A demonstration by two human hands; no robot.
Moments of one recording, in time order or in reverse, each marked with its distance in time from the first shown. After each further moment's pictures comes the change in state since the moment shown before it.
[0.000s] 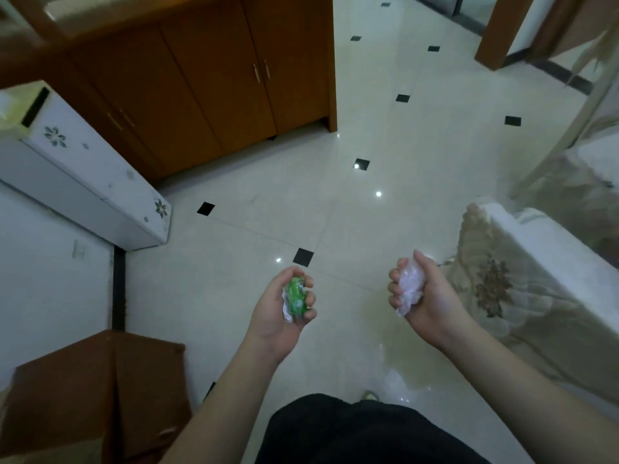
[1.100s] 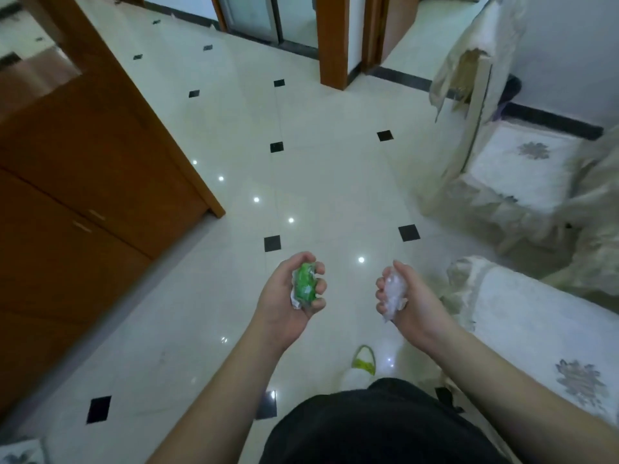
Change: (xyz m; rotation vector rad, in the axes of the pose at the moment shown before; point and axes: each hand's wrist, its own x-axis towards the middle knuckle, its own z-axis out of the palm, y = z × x) left_hand 0.481 0.193 0.354 0.331 -0.438 -0.347; right_hand 0.358 -0.330 0.003 0.140 0.502 -0.268
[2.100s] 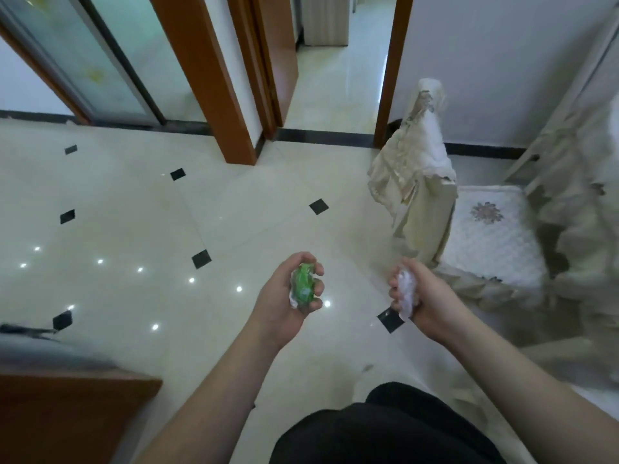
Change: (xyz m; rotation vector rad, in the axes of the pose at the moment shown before) left_hand 0.492 0.290 0.209 0.312 -0.303 -0.158; right_hand 0.370 -0.369 0.080 0.138 0.306 -0.232
